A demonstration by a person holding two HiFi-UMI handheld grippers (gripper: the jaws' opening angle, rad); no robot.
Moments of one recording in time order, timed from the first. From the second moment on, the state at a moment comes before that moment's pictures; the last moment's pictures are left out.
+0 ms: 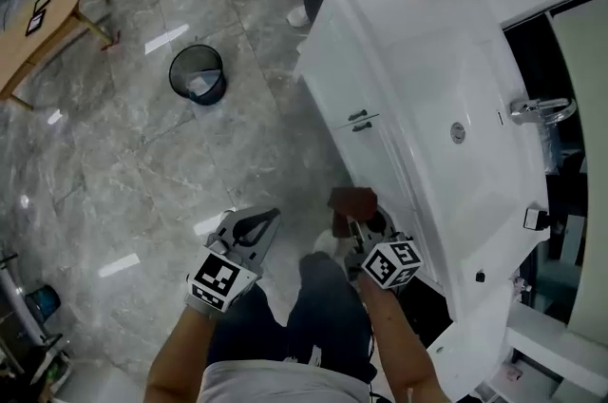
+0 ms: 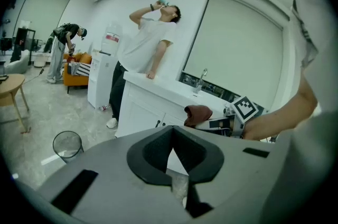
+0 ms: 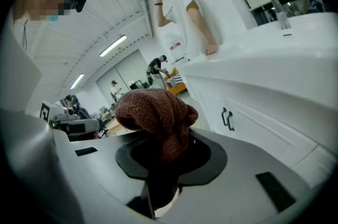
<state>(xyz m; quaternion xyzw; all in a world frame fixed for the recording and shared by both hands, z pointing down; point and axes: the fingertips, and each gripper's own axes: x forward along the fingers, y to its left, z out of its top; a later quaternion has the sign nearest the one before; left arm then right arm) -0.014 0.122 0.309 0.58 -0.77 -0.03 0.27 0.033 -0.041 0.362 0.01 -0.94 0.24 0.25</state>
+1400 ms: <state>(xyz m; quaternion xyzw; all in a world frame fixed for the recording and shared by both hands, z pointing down) -0.070 0.092 -0.025 0.60 -0.80 -0.05 0.05 -0.041 -0.015 -0.038 -0.11 -0.99 0.08 0.04</state>
